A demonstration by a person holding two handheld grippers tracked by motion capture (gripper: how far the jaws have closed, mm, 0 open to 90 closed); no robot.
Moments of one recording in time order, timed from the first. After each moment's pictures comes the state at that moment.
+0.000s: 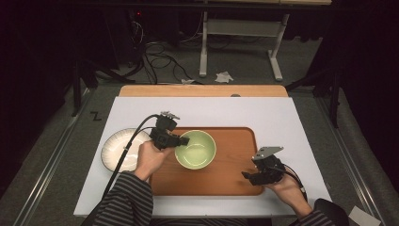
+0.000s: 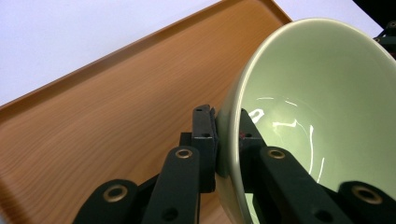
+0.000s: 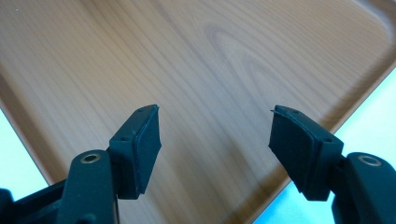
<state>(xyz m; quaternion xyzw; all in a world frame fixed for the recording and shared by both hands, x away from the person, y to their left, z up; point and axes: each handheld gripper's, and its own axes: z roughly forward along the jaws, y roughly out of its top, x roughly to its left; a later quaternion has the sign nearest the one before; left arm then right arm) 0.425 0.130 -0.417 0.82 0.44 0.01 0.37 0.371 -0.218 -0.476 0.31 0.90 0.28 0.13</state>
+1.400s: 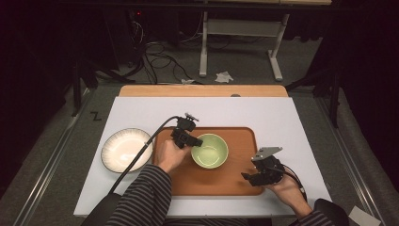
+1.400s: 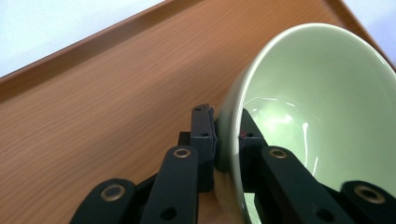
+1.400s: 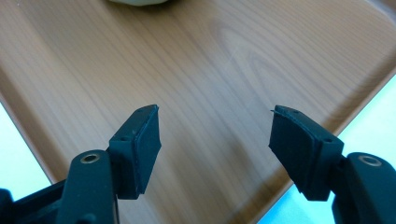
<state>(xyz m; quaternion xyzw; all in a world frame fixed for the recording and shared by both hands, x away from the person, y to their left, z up) 0.464 0.081 -0.466 0.83 0.46 -0.01 0.31 0.370 -0.217 -0.477 0.31 0.90 0.27 0.12</state>
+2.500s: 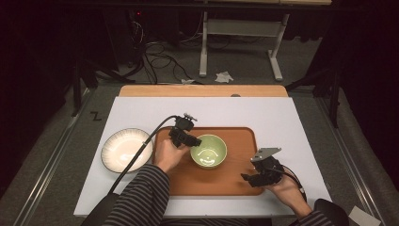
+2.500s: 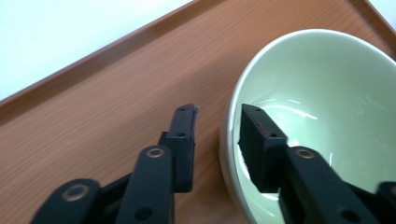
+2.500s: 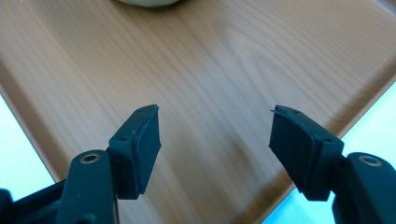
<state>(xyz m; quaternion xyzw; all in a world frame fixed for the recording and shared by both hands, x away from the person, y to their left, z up) 0.463 0.087 -0.463 0.83 0.45 0.02 0.31 0.369 -0.215 -0.478 0.30 0.91 0.27 0.12</state>
